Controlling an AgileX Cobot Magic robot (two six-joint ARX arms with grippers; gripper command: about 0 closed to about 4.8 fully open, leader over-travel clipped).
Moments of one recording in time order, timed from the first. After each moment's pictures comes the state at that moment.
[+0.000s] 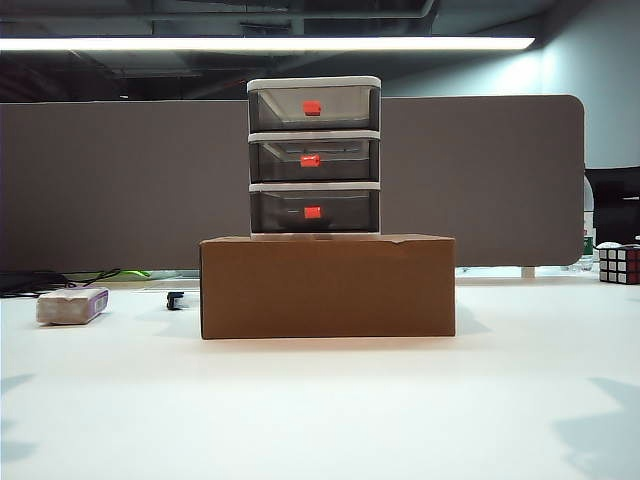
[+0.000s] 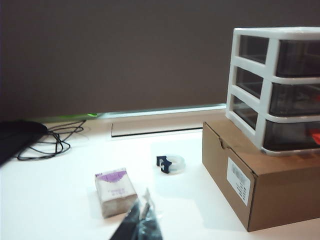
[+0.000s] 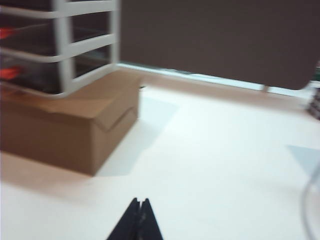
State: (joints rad) left arm -0.25 0.00 0.00 0.11 -0.06 0.05; right arm 0.21 0.00 0.01 -0.03 0.00 -0.11
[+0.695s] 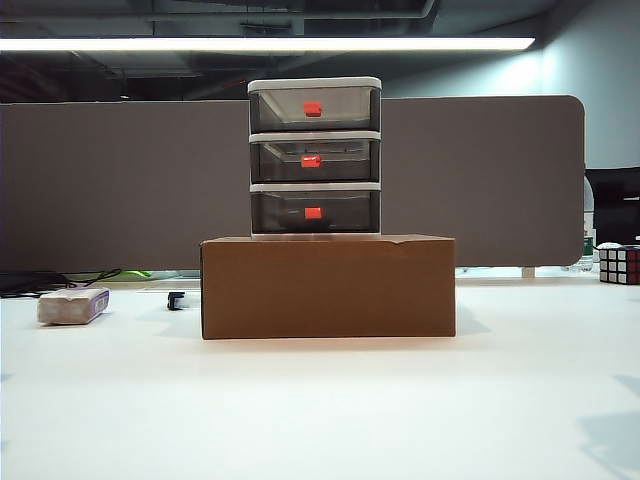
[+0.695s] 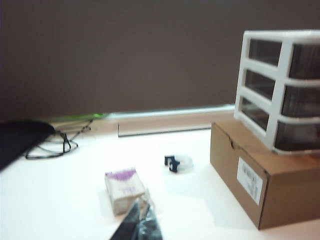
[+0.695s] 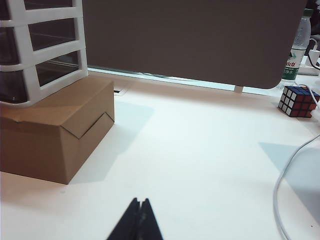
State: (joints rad) left arm -0.04 0.00 0.00 0.10 0.14 0.02; right arm 0.08 0.00 0.01 -0.01 -0.07 -0.10
